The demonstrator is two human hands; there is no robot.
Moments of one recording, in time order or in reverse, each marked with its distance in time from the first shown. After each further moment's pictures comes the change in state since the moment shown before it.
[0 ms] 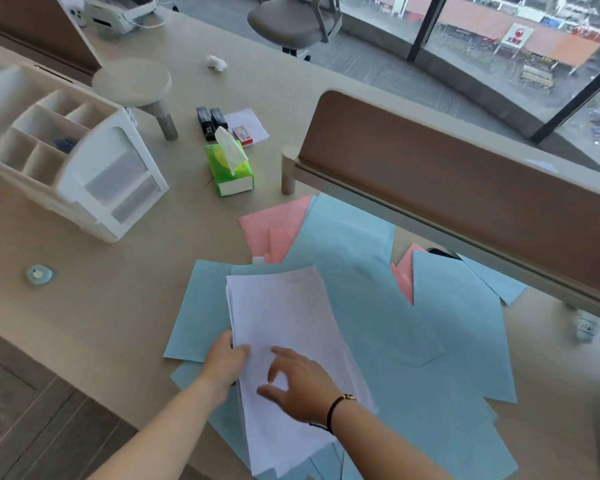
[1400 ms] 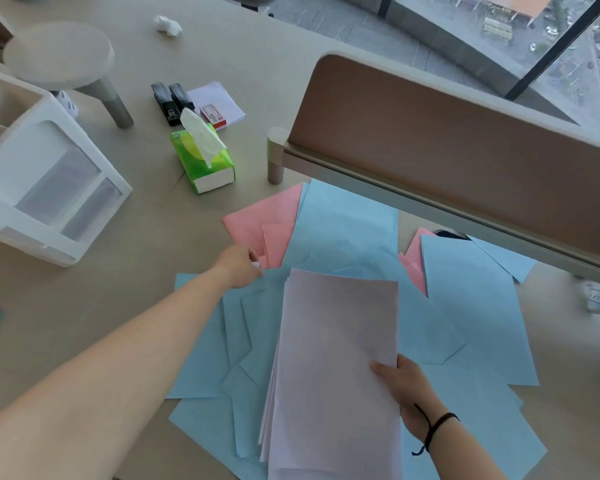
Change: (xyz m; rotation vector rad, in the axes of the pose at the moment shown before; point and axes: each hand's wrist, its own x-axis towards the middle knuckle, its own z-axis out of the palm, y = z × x) left_hand 0.153 0.151 0.015 0.977 -0.135 0.277; right_hand -0.021 0.087 -0.030 1.205 0.442 0.742
